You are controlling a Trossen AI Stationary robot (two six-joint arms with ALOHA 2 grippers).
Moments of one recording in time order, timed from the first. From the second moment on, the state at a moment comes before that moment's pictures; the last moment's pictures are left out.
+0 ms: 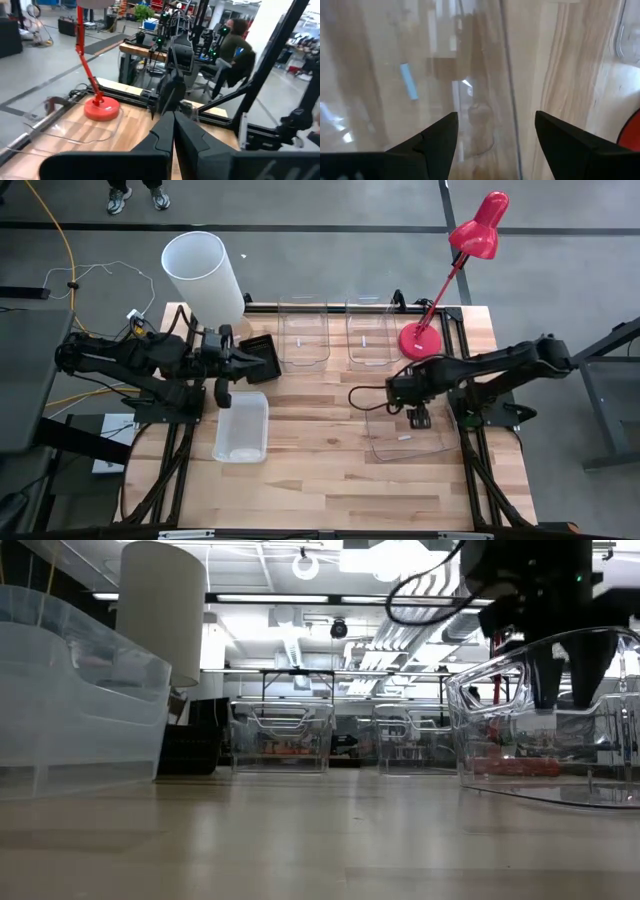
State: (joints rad) left arm -0.10 0.82 0.97 -0.27 -0.34 -0.24; right arm 0.09 1.31 0.89 -1.09 0.03 0.07
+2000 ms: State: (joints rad) left arm -0.10 0.82 0.97 -0.30 -0.48 -0.26; right arm -0.33 1.19 1.25 -0.69 0.19 0.65
